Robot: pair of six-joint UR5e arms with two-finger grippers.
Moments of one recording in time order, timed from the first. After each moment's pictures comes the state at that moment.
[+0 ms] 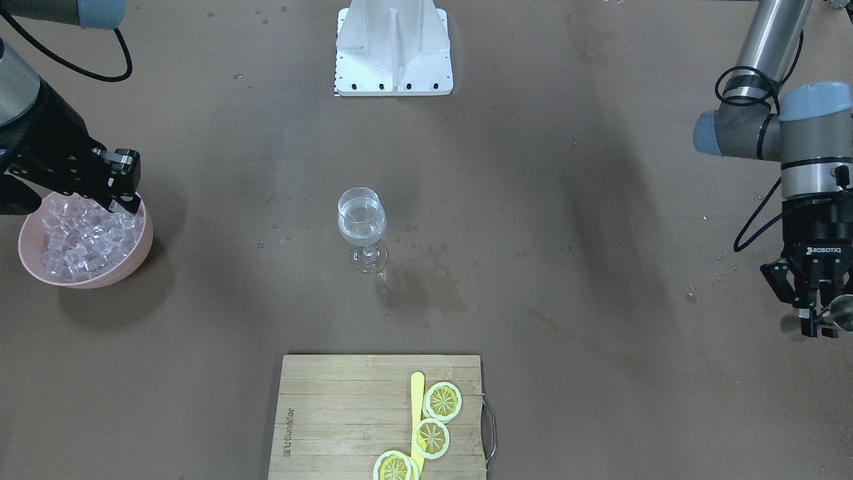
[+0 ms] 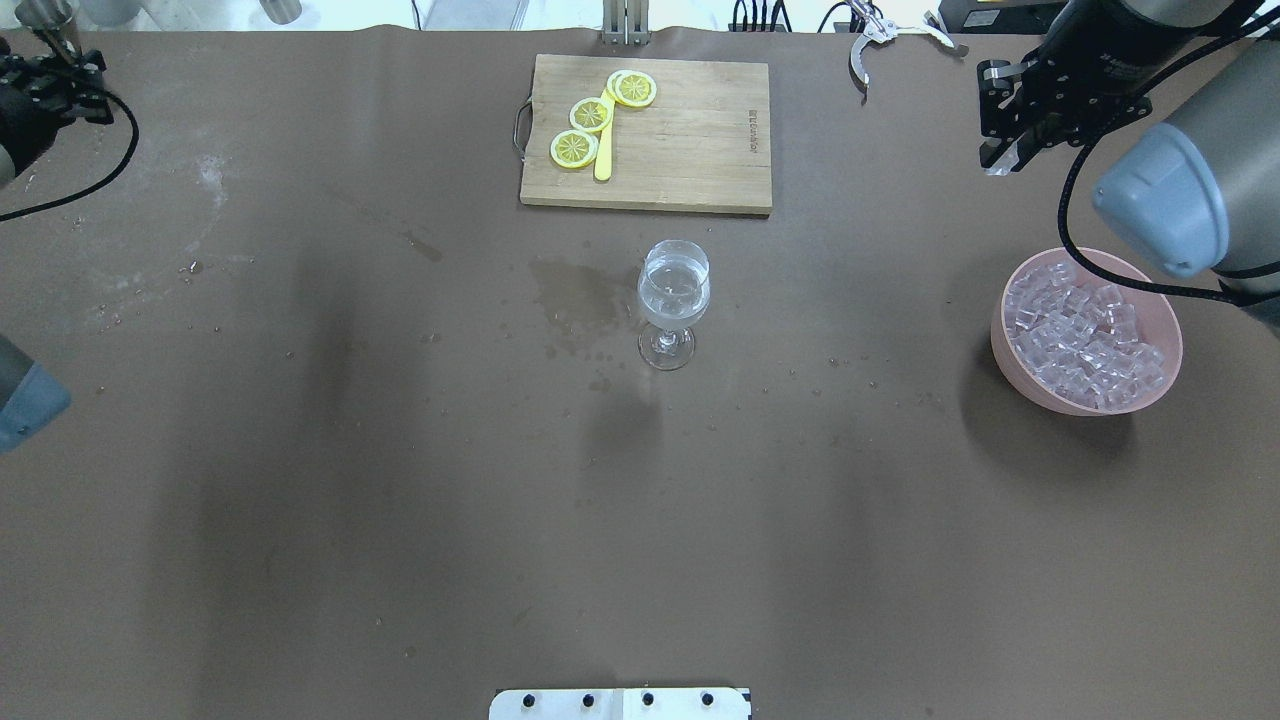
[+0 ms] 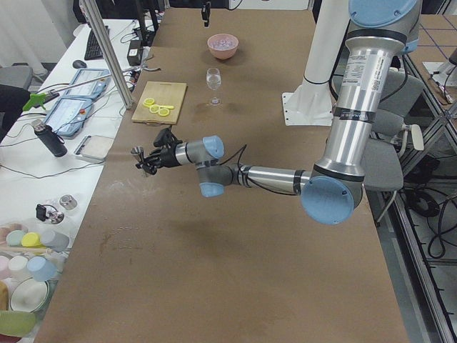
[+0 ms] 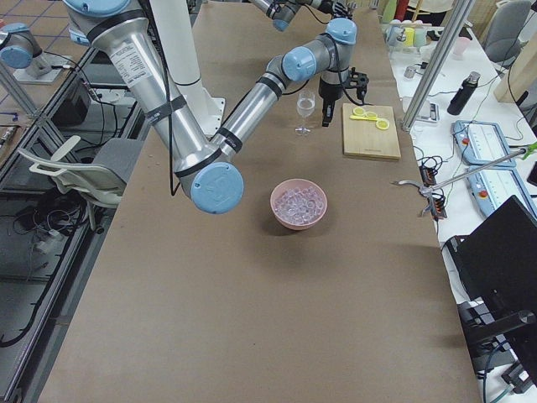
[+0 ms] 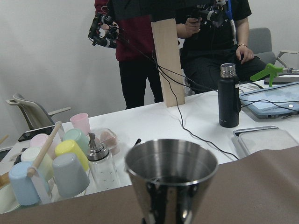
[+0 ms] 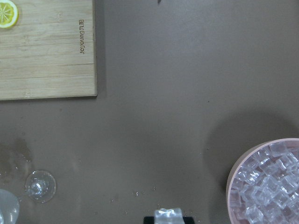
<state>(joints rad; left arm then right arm) -0.98 -1.76 -1.49 -2.77 -1.27 -0.68 1.11 -1.02 1.93 -1.97 2.28 0.75</state>
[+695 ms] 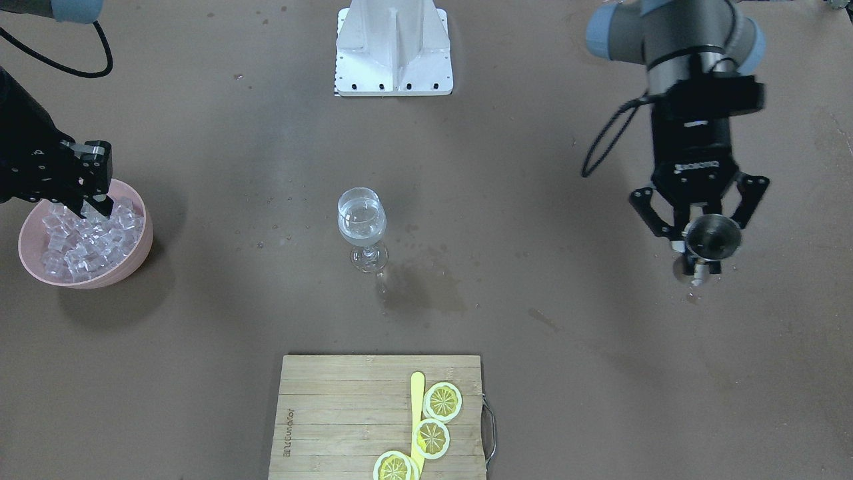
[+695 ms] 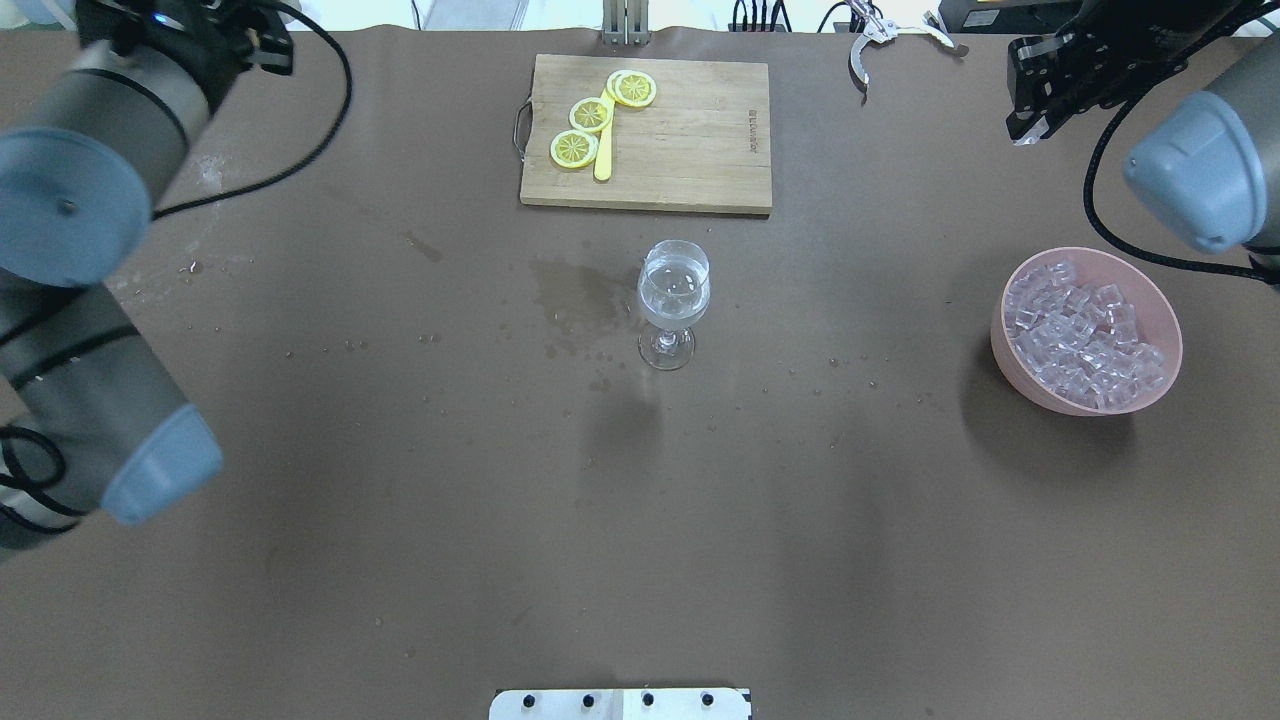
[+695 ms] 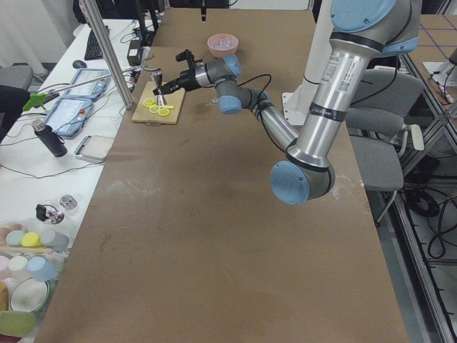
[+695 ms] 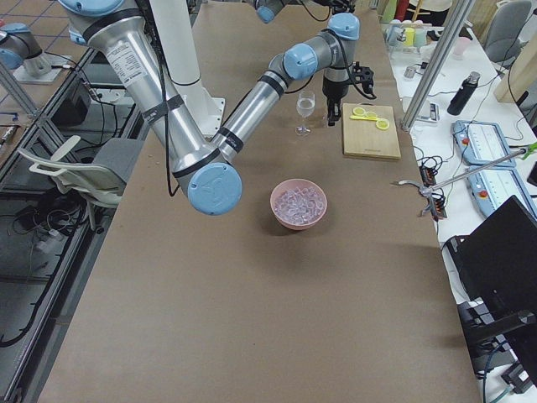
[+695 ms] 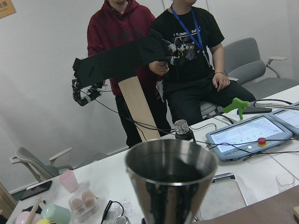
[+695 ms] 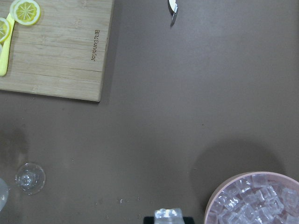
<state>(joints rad) -0.71 -1.98 -1.91 -2.05 -0.94 -0.58 1.15 -1.02 1.94 -1.97 2.25 0.54</state>
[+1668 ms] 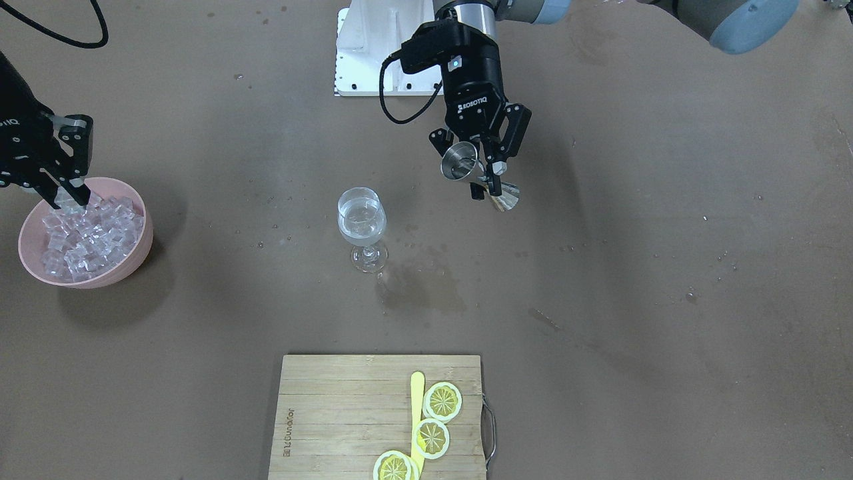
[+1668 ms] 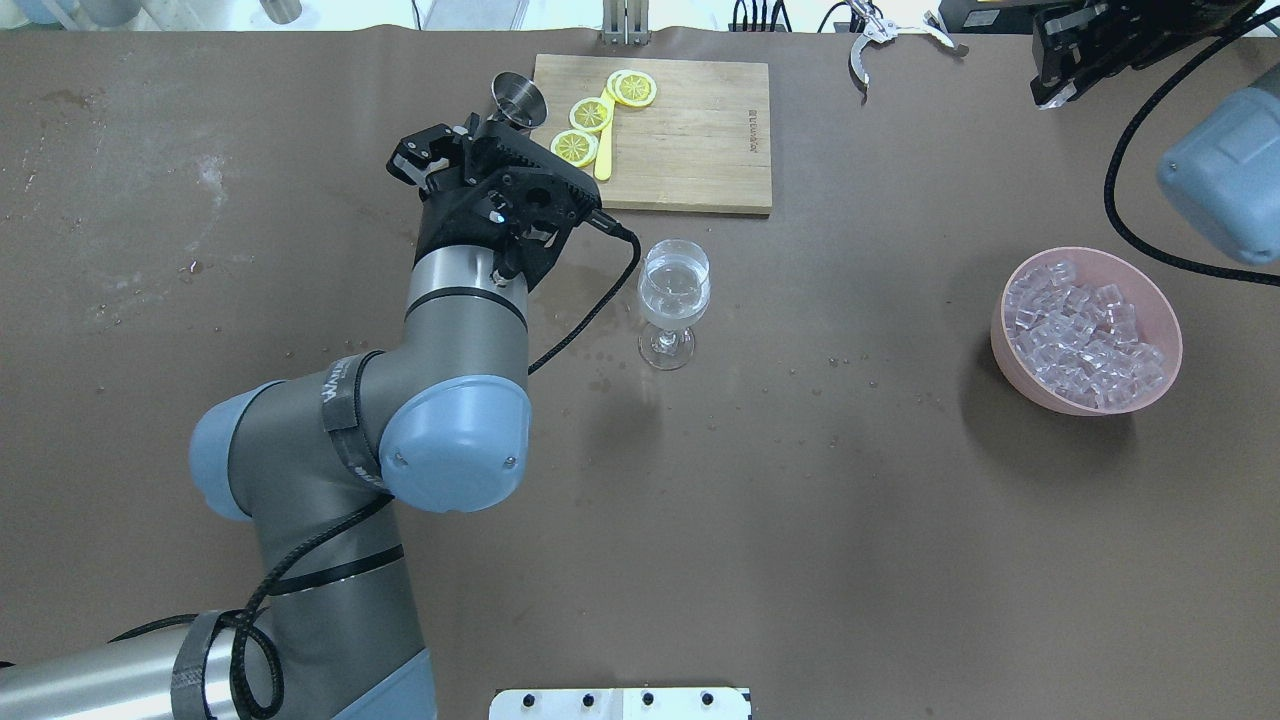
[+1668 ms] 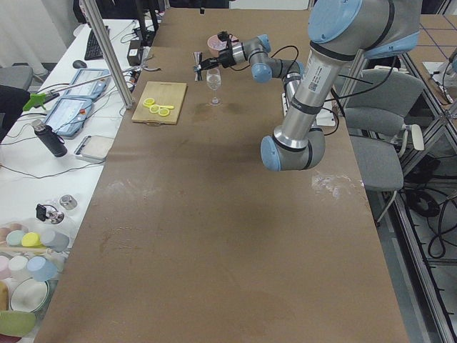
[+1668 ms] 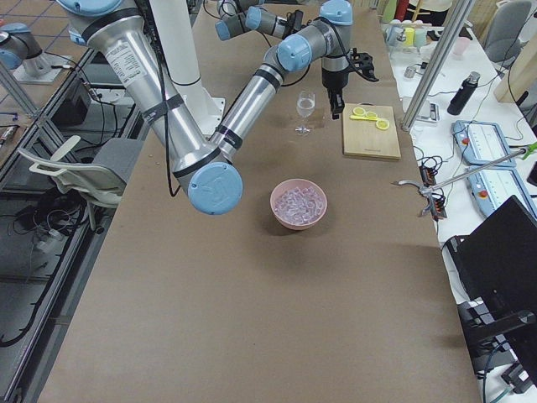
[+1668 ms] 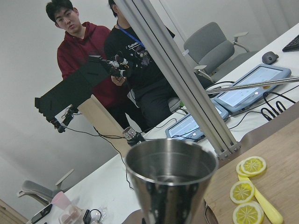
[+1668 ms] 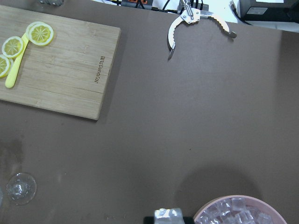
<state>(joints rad) -0.38 -2.24 -1.90 -1.58 -0.61 -0.58 1.16 -1.01 2.02 -1.97 2.15 0.52</state>
